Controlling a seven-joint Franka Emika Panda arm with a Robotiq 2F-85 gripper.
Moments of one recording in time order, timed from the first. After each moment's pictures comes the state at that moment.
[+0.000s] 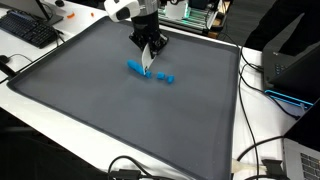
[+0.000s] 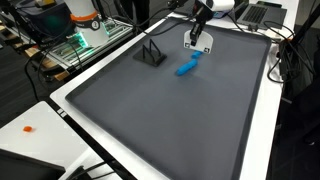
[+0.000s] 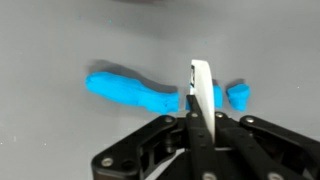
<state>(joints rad) 0.10 0.37 0.09 -1.94 0.01 2.19 0.03</state>
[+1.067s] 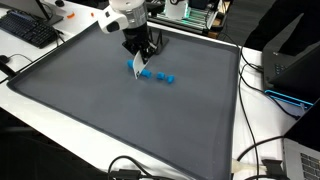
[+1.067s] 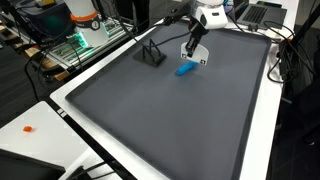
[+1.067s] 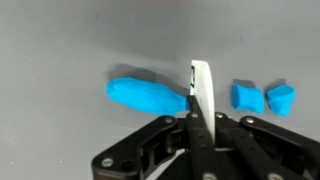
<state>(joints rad) 0.08 0.44 0.06 -1.94 0.01 2.25 0.01</state>
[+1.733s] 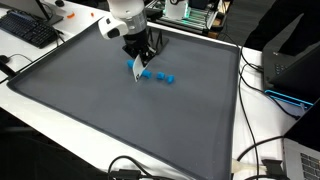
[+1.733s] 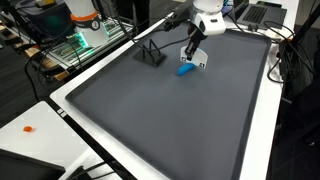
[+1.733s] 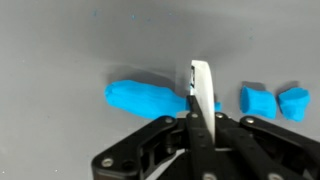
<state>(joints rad) 0.07 0.47 0.06 -1.94 0.01 2.27 0.01</state>
